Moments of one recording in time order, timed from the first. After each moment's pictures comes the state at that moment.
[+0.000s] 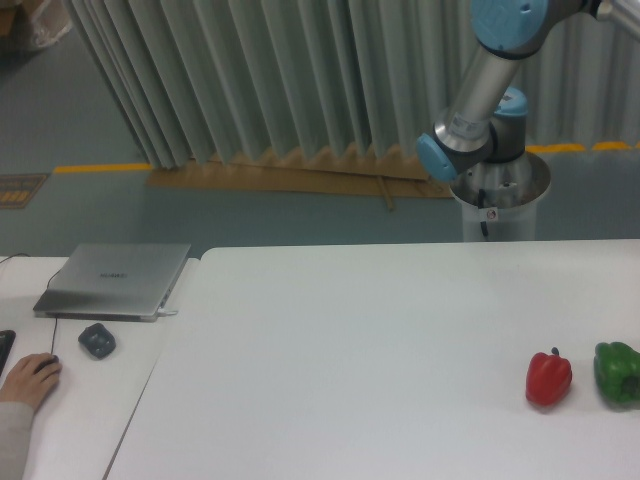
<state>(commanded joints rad) 2.87 -2.06 -1.46 -1.09 1.53 2.00</state>
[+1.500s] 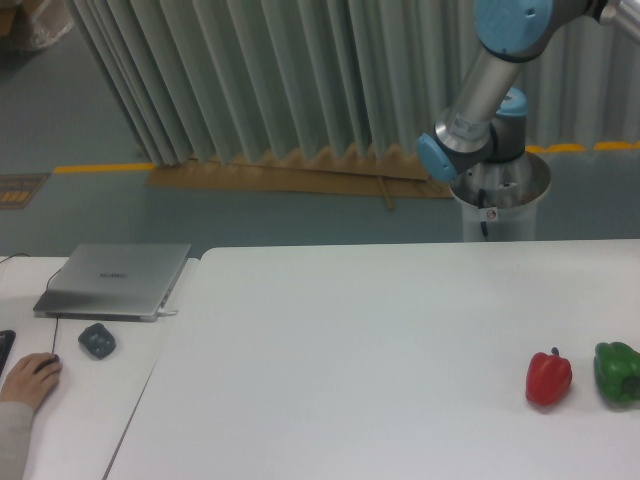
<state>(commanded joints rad) 2.87 -2.06 -1.47 -1.12 1.61 1.97</state>
